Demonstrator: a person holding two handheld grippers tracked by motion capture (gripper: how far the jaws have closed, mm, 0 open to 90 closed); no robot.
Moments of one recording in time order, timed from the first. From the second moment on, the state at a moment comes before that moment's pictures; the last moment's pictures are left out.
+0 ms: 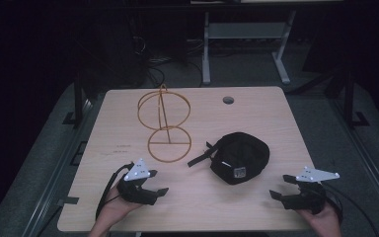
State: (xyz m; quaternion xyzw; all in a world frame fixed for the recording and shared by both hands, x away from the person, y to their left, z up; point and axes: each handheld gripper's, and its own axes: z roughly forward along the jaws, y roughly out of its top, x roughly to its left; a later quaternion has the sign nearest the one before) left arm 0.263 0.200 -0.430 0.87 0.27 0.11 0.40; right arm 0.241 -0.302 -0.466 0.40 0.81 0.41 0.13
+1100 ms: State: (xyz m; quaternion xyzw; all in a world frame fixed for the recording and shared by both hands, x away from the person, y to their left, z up) left arm 0.284 0.091 -0.370 0.90 0.14 0.08 0.40; right arm 0.238 -0.306 -0.464 0.40 0.81 0.42 0.13
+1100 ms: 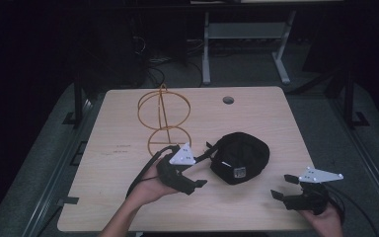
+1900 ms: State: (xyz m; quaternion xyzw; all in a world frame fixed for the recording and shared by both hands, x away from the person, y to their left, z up) left arm 0.308 0.032 -0.366 0.92 0.10 0.05 0.38; right arm 0.237 -0.300 -0.463 0.39 0.81 0.42 0.13
